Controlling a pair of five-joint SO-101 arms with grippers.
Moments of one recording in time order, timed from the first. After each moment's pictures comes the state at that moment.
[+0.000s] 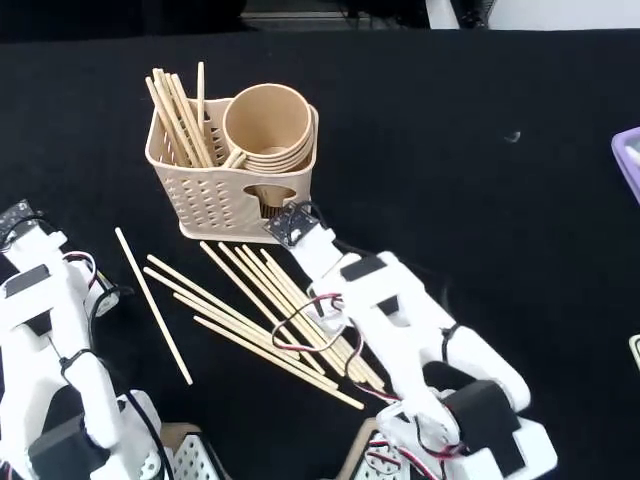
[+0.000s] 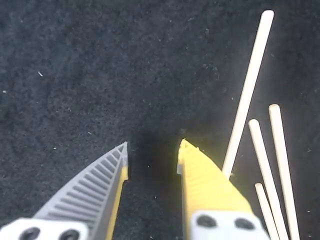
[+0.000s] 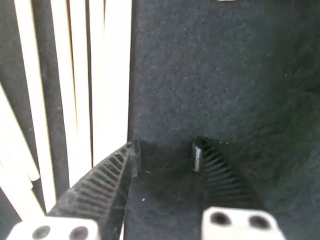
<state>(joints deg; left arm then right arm) -36.5 -27.3 56.5 51.6 6.4 -25.3 -13.5 57.9 44.3 21.9</state>
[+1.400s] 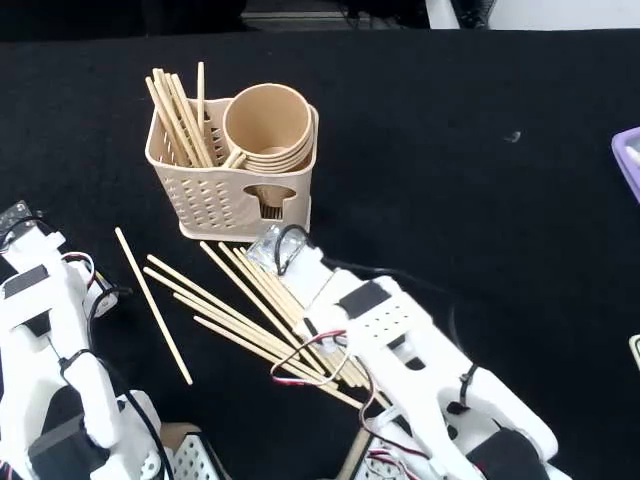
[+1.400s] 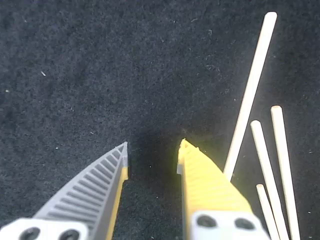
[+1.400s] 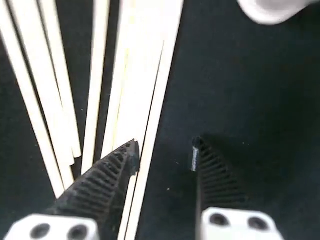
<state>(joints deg) -36.9 -27.3 56.5 51.6 6.4 -31.6 -29.8 65.5 47.2 21.9</state>
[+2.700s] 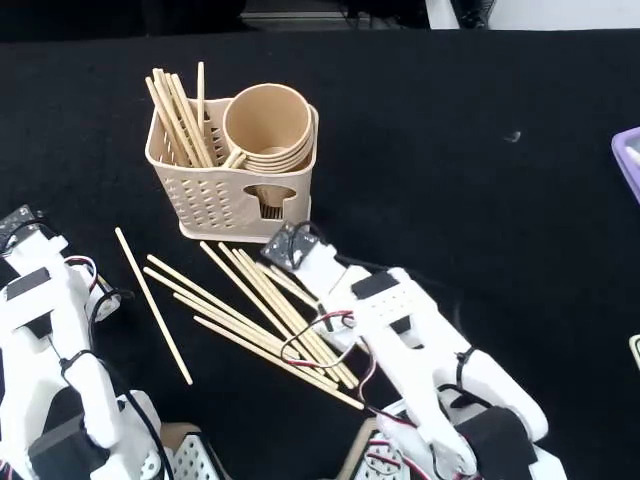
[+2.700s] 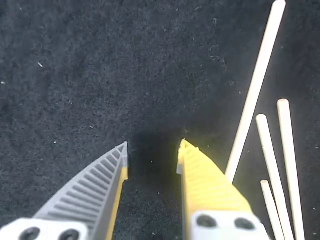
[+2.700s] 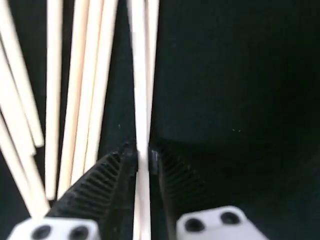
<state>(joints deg) -36.9 -27.4 57.7 51.6 6.4 -24.6 -22.4 65.3 45.2 30.5</state>
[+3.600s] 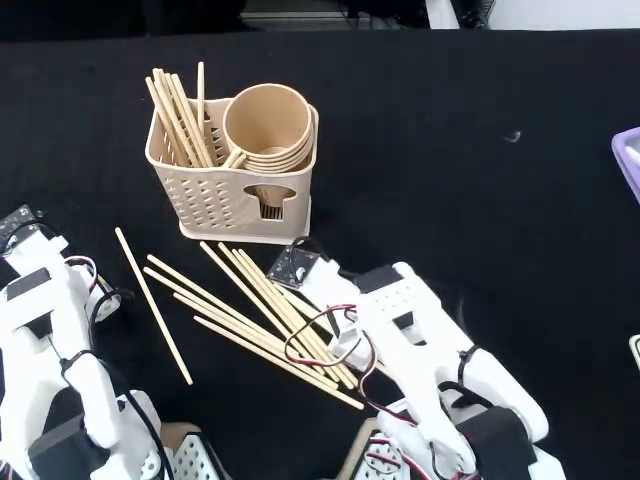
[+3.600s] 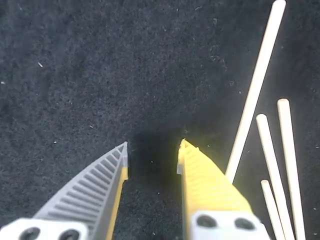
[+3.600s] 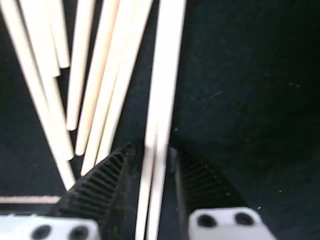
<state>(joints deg) -36.9 -27.4 57.9 51.6 6.4 -23.1 -22.4 63.4 59.8 37.5</state>
